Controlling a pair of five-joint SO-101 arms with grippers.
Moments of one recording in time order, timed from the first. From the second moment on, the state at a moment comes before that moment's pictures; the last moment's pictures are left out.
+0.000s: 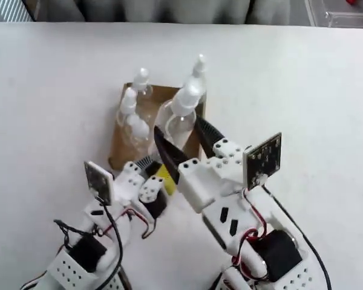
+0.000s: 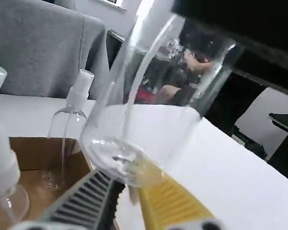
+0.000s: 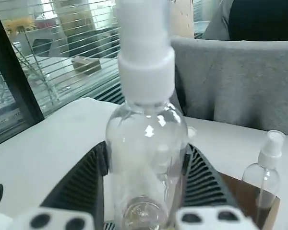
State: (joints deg) left arm 32.3 -101.1 97.2 14.5 21.9; right arm -38.0 -76.2 52.8 38.9 -8.7
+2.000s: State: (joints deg) left arm 17.4 -101.1 96.4 36.6 21.8; right arm -28.7 -81.5 67.0 27.2 -5.3
